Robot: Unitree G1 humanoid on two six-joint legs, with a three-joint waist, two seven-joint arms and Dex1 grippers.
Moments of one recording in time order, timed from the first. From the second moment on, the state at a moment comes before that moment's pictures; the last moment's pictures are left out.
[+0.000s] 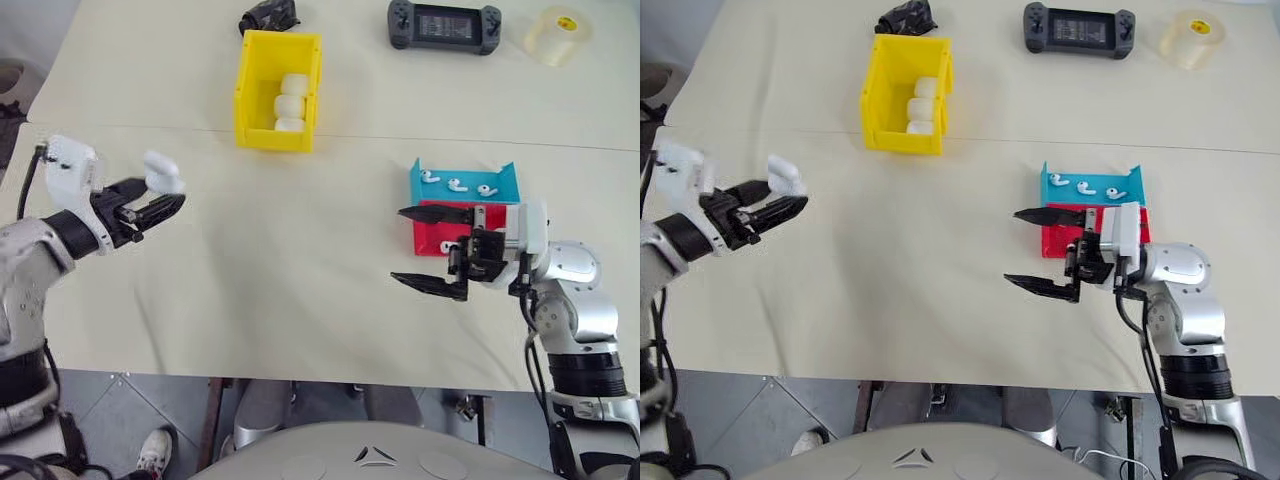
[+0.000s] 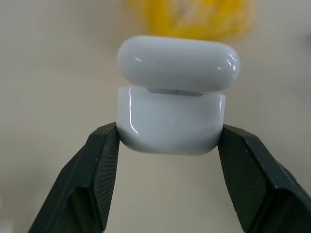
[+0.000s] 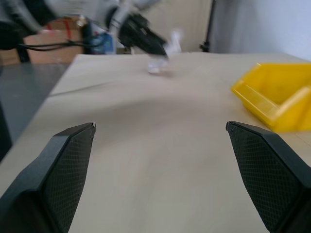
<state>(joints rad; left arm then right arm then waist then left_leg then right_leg) -0.12 0.65 0.49 -0.35 -0.55 0.64 -0.73 -0.18 -0.60 -0.10 -0.11 0.59 0.04 1.31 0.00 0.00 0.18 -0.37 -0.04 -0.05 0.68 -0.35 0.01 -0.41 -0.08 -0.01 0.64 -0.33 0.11</state>
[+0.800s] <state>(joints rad) -0.26 0.23 -0.21 -0.15 -0.43 -0.04 -1.16 0.16 -1.01 -0.53 0.09 0.45 -0.01 1.32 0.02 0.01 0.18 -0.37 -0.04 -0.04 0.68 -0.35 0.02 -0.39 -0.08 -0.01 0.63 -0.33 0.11</state>
